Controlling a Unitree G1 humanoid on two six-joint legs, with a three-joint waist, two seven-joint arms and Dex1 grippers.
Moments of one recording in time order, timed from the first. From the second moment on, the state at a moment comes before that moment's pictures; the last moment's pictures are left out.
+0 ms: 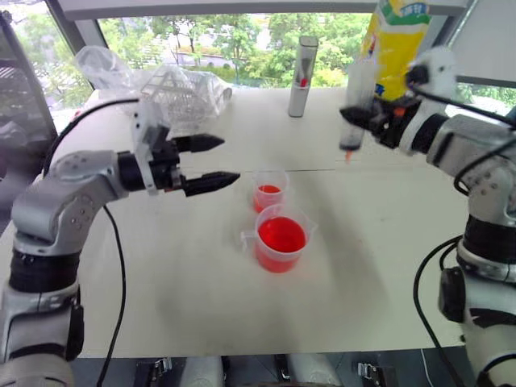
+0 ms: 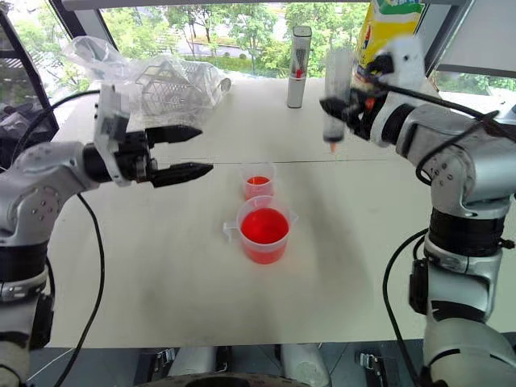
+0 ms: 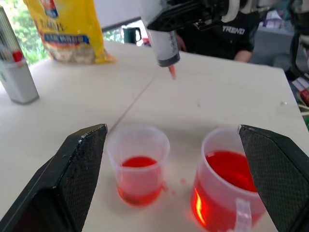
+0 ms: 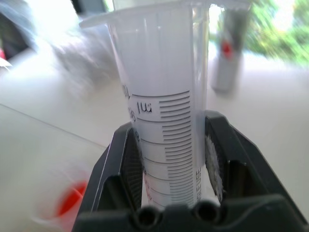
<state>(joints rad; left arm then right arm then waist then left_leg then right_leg) -0.68 0.73 0.08 -0.21 -0.75 0.71 -0.98 -0.85 -0.61 -0.26 -0.24 0.56 1.04 0.51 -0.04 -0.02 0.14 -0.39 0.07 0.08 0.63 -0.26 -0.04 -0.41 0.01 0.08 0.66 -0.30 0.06</state>
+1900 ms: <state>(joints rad) -0.90 0.58 -0.07 -0.16 -0.75 0.80 -1.20 -0.30 -0.53 0.03 -0.43 0.64 0.55 0.84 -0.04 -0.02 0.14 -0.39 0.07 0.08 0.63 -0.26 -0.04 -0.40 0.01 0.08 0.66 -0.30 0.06</state>
